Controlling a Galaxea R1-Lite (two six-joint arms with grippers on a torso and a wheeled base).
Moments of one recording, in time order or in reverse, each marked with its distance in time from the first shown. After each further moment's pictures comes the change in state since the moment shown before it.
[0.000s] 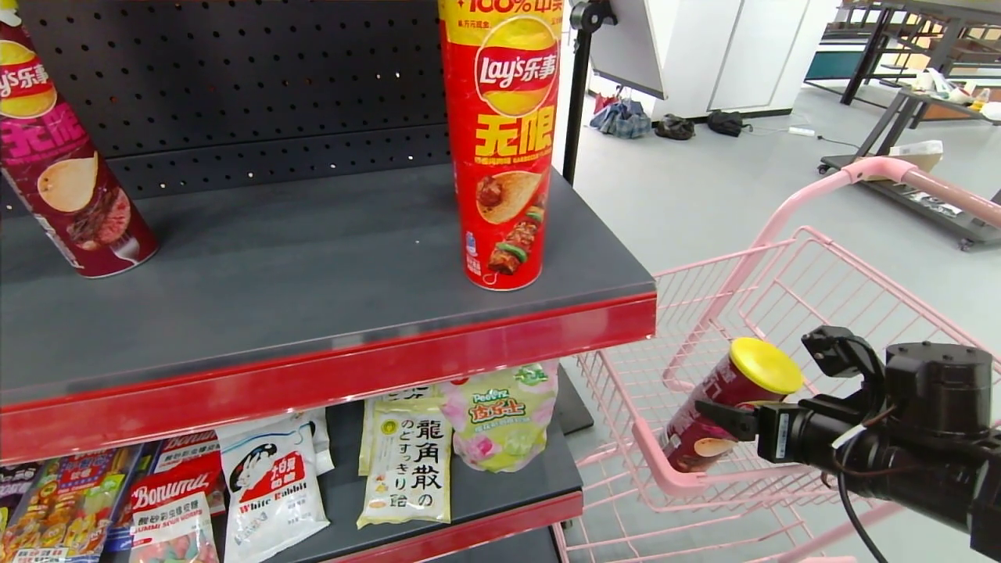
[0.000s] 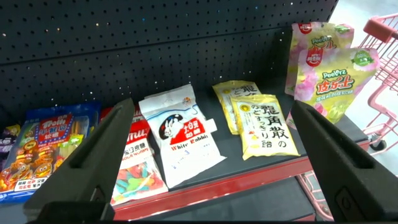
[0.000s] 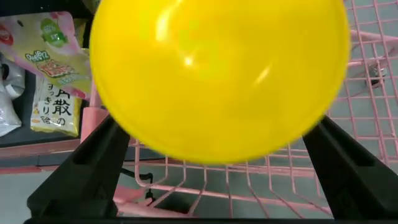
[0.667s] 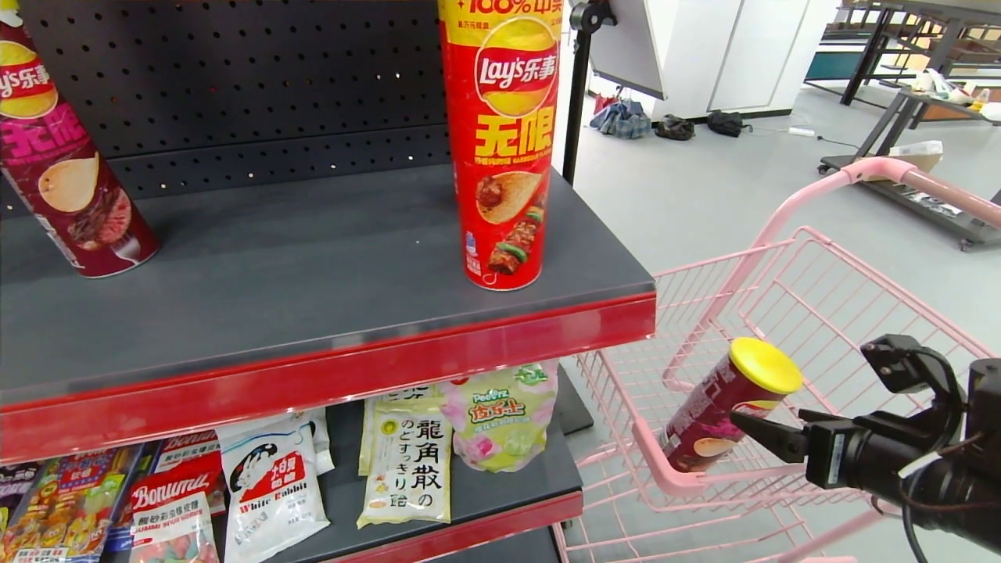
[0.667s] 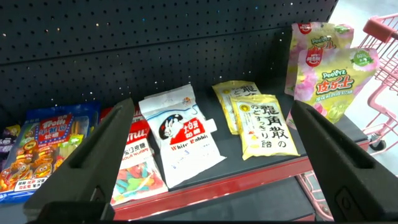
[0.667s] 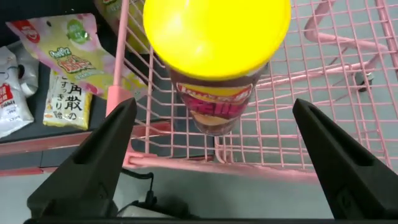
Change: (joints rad) left arm 0.000 0.000 0.000 0.000 0.000 0.000; right arm -0.008 -0.216 0.069 0.112 -0.004 -0.006
